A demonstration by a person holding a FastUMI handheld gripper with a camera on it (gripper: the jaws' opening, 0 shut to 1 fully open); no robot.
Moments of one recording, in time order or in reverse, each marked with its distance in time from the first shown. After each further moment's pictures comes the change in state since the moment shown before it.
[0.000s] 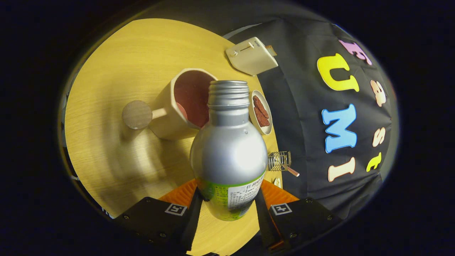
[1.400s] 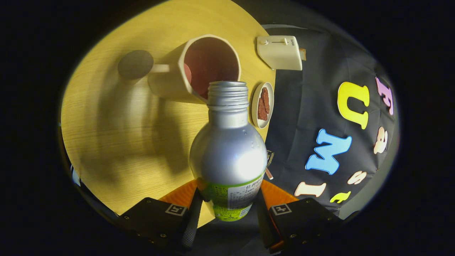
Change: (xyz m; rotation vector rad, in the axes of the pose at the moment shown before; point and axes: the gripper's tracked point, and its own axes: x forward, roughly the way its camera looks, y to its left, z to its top) arm -0.010 -0.038 -0.014 -0.374 0.169 -0.070
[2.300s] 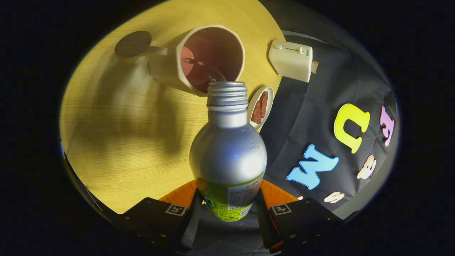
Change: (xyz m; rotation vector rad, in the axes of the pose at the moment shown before) arm 0.004 -0.032 -0.001 -0.205 0.040 -0.061
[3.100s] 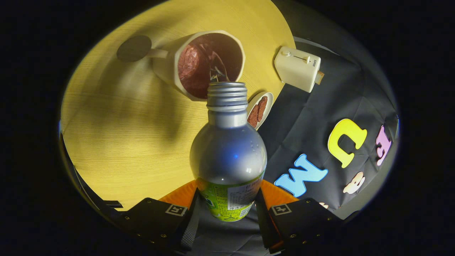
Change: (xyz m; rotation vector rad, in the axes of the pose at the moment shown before) arm -0.009 -0.025 0.009 -0.132 0.025 -0.030
